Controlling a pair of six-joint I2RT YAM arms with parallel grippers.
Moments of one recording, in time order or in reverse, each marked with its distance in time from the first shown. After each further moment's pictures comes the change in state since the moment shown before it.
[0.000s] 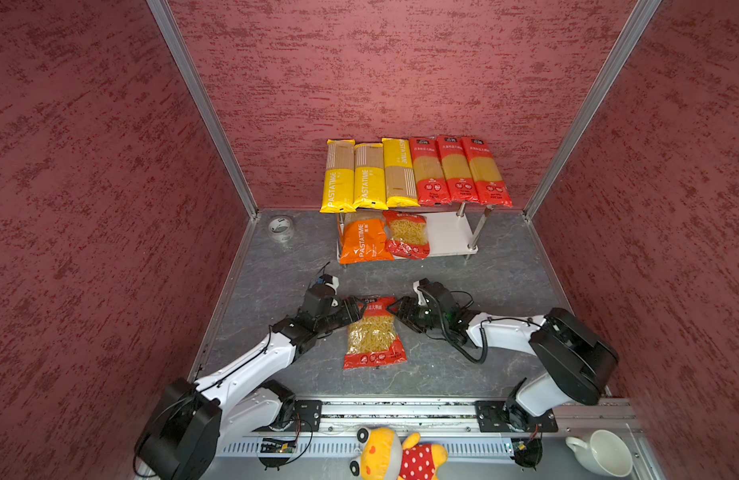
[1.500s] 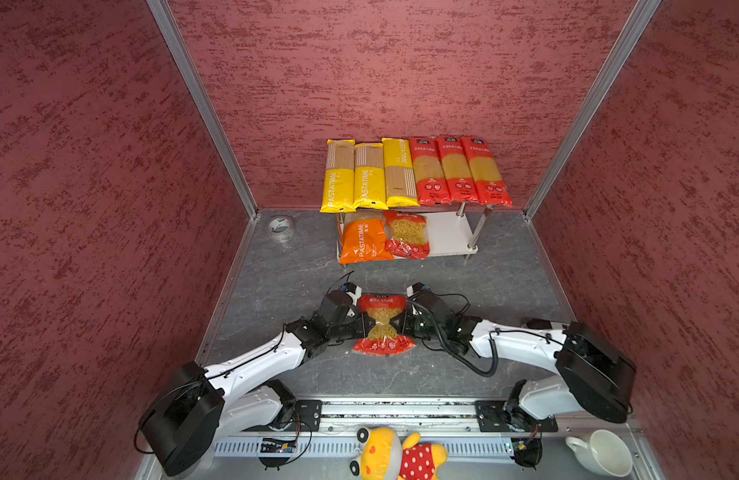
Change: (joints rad) left arm -0.238 0.127 0.053 0.034 0.037 0.042; right arm 0.169 -0.114 0.030 -0.165 0.168 -0.175
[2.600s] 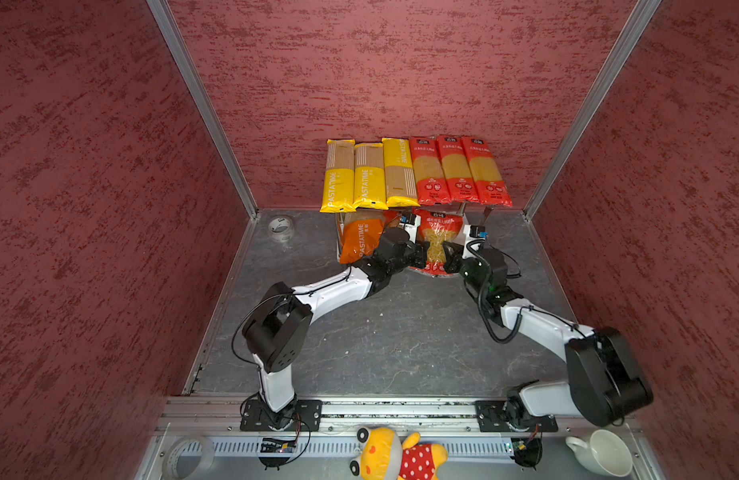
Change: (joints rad) left arm -0.057 0.743 0.846 0.296 -0.197 0.330; right arm -0.599 0.058 0.071 0.499 0.027 -0.665
